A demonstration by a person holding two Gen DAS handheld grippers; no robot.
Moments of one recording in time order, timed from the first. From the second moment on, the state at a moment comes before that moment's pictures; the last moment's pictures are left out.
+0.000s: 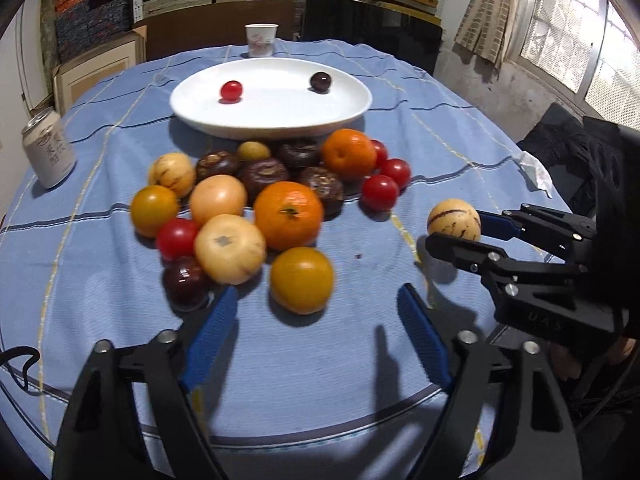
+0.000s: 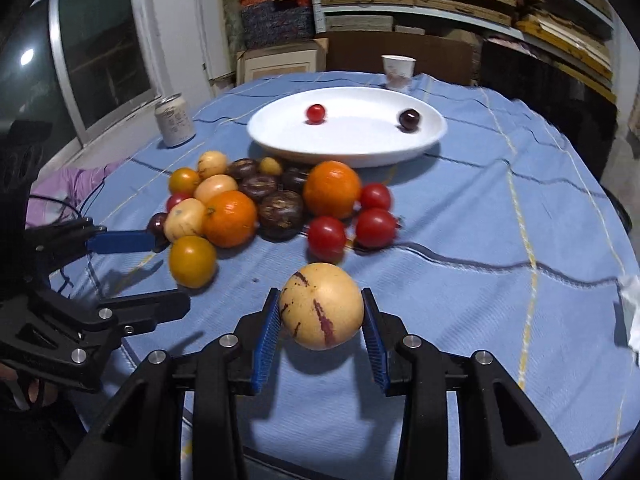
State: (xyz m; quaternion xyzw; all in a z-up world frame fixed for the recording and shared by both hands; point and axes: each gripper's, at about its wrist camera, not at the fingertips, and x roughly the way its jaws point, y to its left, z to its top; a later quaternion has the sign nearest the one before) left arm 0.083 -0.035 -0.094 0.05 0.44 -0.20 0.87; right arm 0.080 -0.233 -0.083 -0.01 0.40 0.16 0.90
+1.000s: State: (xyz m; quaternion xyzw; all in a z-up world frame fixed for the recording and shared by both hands) left arm 0.090 -0.042 -0.089 0.03 0.43 -0.17 0.89; right arm 0.077 -0.246 -0.090 0.03 0.39 0.19 0.90
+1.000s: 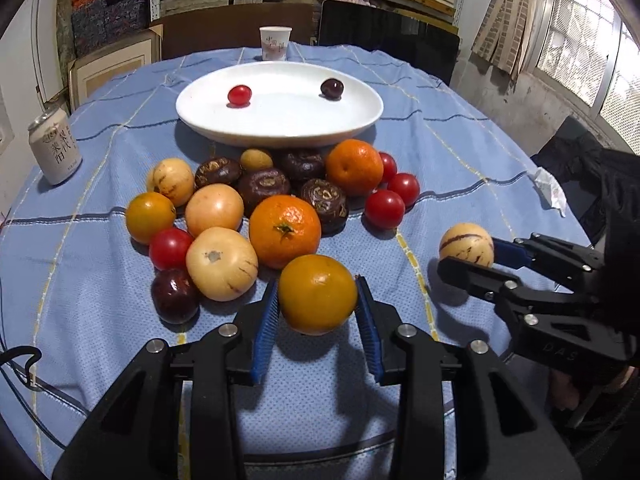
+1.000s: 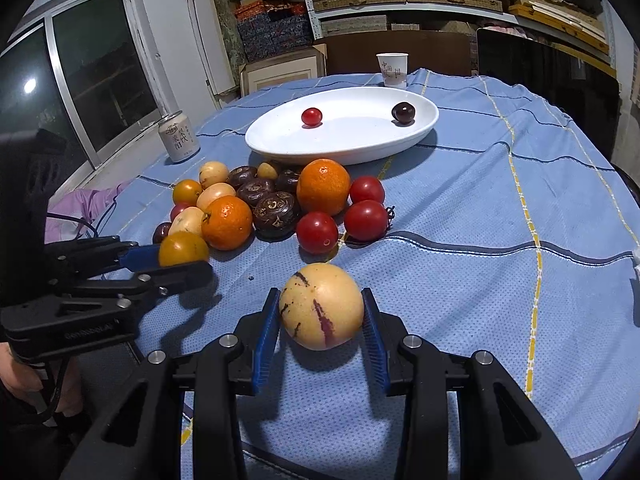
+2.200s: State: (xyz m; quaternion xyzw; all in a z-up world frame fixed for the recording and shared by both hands) left arm 0.339 -0.003 -0.069 0.00 0.45 -0.11 0.88; right arm 0.372 -0.193 -0.045 -0.03 0.40 0.14 0.91
